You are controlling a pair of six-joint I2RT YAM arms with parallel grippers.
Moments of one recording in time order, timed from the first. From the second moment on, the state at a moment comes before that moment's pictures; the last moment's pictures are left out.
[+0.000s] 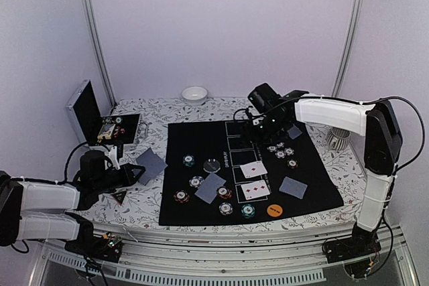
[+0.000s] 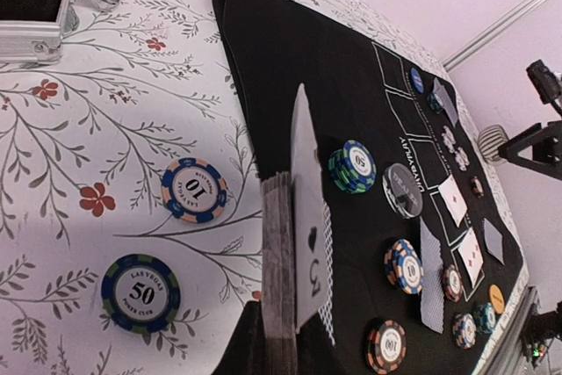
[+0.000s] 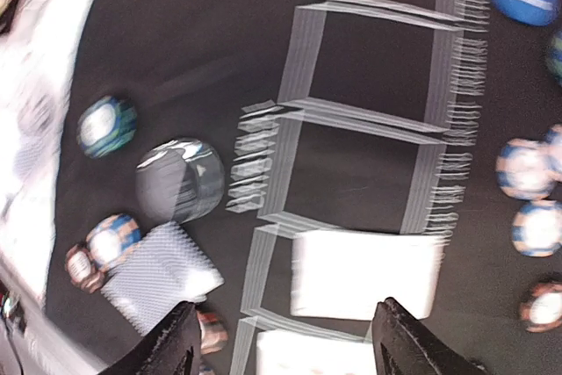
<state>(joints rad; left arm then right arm) -0.28 1.09 0.13 0.49 0.29 -0.53 0.74 1.94 1.59 -0.74 -0.06 0.46</state>
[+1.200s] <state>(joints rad) -0.28 1.08 0.13 0.46 0.28 -0.53 0.70 2.05 1.43 -0.65 -0.08 0.44</state>
